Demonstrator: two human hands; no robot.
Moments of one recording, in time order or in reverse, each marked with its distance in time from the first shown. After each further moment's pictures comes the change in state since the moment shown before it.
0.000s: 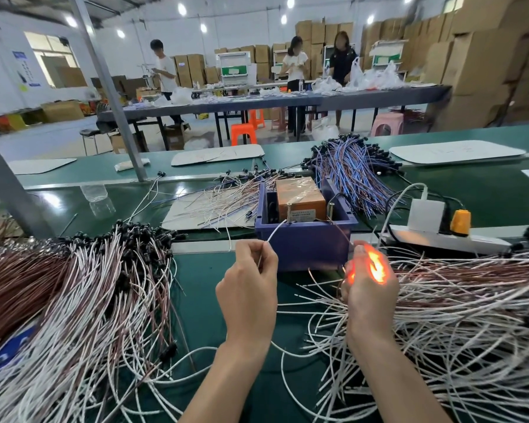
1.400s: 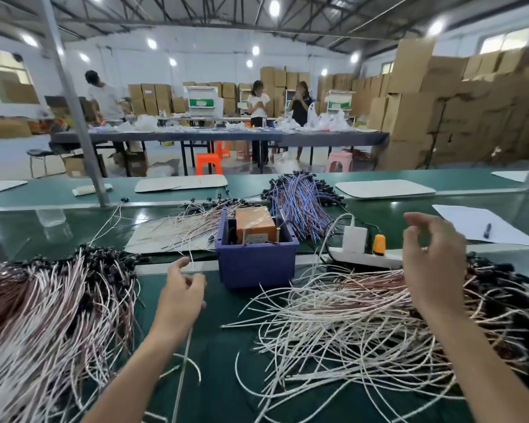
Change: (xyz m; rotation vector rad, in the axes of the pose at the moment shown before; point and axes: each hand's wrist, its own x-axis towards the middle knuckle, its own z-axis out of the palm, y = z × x) left_hand 0.030 -0.037 -0.031 -0.282 -0.400 -0.357; right_hand 0.045 -0.143 -0.116 -0.815 0.164 -0.757
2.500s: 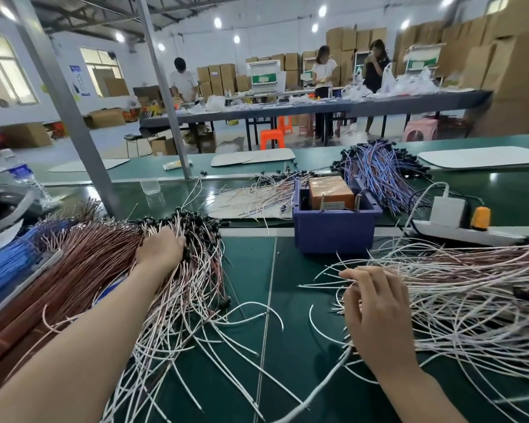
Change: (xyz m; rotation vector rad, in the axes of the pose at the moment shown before) left_hand 0.065 -0.051 -0.170 0.989 0.172 -0.175; right_hand -0.180 -0.041 0.091 -0.020 -0.219 -0.505
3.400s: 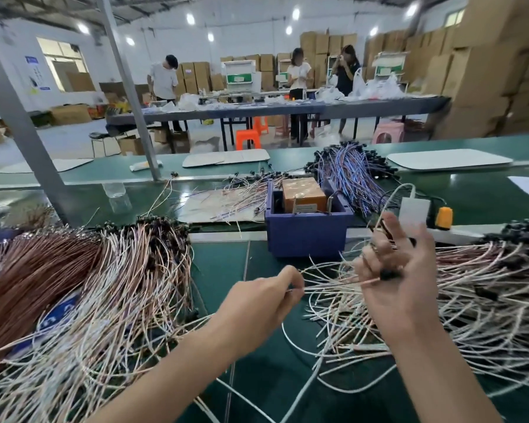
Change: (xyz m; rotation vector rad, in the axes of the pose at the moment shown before) left_hand -0.179 0.132 0.007 -0.225 -0.125 0.979; right_hand 0.075 0.005 -0.055 1.722 0.163 1.043
